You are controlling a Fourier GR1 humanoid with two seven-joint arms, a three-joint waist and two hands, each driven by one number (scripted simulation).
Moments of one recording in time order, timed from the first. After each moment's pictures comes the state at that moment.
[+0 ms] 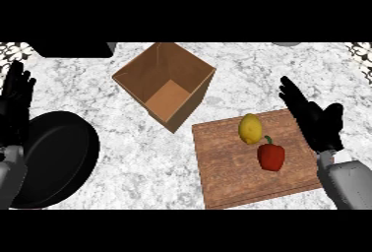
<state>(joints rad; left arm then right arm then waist) -0.25 0.50 0.01 -1.39 0.24 0.34 0.02 -0.27 -0.41 0.19 -1.41 -0.23 -0.07 0.13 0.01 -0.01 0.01</state>
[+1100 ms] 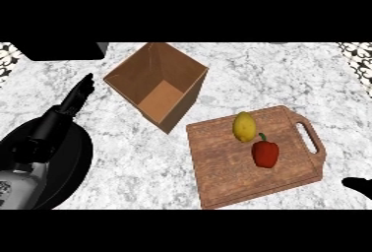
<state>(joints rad) -0.21 0.53 -0.21 -1.53 0.15 0.03 -0.10 0.09 -0.89 0.01 -2.07 0.21 -0.12 0.23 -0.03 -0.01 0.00</state>
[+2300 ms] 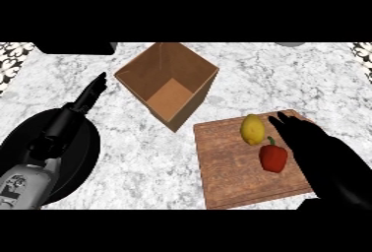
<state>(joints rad) -0.25 0.46 -0.21 -1.50 0.09 -0.02 -0.10 -0.37 -0.76 0.57 -2.13 0.30 0.38 1.07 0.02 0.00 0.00</state>
